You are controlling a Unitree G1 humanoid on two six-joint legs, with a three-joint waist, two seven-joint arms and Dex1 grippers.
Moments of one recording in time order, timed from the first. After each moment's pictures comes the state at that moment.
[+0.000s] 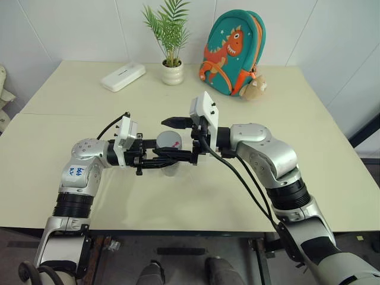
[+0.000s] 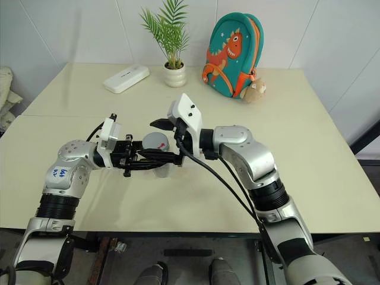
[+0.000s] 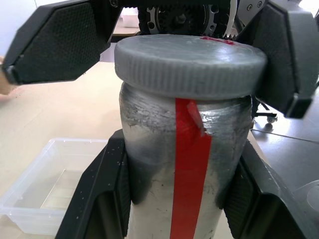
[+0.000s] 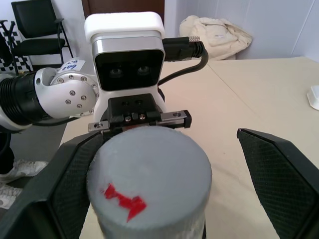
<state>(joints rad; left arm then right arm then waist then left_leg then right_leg) -0.69 0.56 0.04 0.26 -0.47 0.21 -1.35 -0.92 -0.32 0.23 -0.07 0.43 0.61 0.91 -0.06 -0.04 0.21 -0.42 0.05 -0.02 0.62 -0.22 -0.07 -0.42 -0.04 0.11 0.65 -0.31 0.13</state>
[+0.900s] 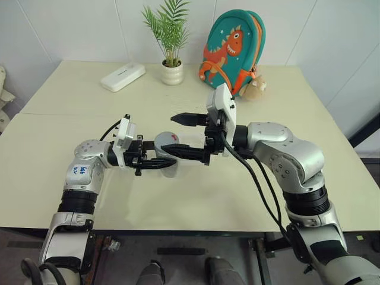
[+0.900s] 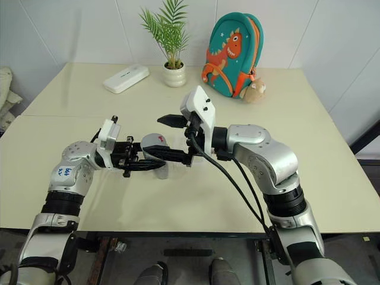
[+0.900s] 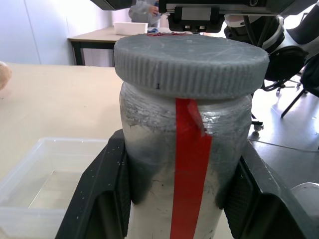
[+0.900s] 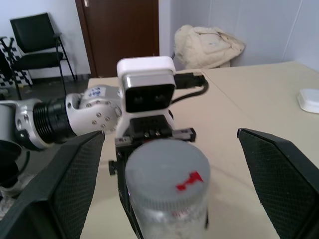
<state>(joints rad) -0.74 0.51 0.05 0.38 -0.47 0.15 -1.45 -0.90 -0.31 0.14 -0.24 0.57 0.79 0.80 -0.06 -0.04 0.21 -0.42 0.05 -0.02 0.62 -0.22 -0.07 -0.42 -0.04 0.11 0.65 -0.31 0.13</state>
